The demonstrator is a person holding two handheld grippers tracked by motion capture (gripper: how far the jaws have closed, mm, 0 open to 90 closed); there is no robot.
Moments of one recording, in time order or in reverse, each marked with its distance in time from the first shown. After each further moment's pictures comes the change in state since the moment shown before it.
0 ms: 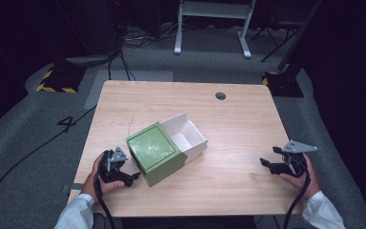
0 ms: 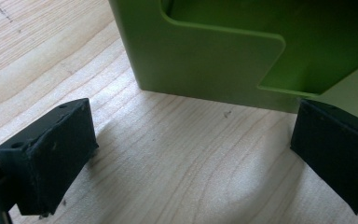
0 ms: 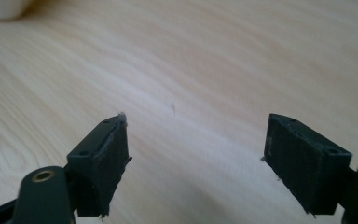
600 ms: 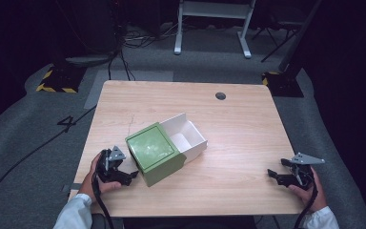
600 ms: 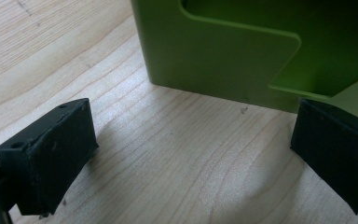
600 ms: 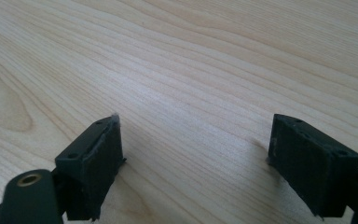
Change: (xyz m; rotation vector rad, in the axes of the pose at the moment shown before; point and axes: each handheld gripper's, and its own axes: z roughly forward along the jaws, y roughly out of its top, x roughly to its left) left arm 0.006 -0.002 -0.002 0.001 0.015 -0.015; right arm -0.013 -0.059 -0.004 0.039 -0.017 0.096
